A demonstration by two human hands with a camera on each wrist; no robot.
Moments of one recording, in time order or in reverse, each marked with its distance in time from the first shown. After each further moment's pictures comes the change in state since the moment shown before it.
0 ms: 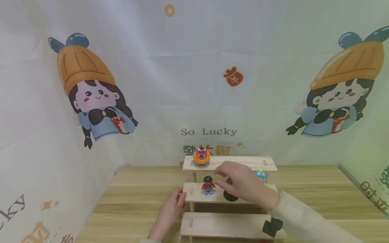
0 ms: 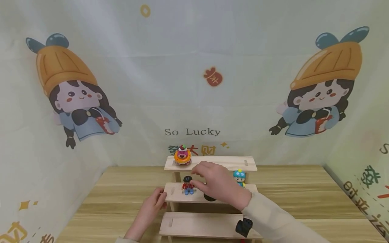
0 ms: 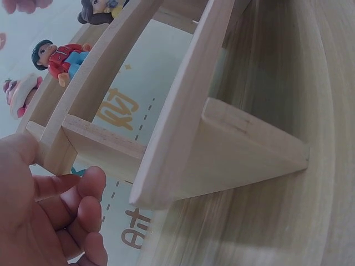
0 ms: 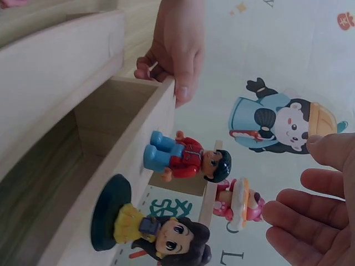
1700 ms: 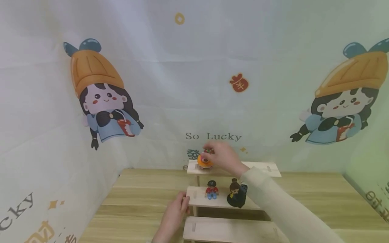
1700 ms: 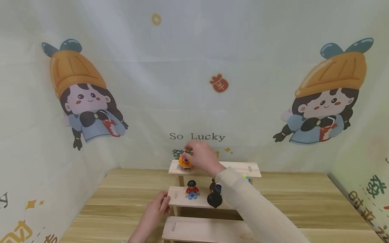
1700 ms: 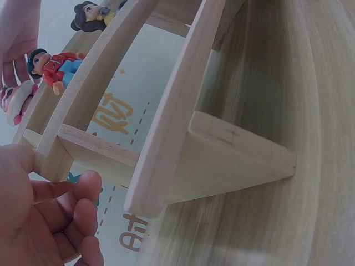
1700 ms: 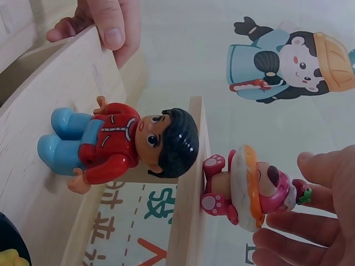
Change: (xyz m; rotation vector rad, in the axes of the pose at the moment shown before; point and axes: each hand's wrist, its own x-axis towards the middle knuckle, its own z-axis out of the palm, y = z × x) left_hand -0.004 0.003 0.002 0.019 0.026 0.003; right_hand 0.091 0.026 0.035 0.112 -0.231 0.601
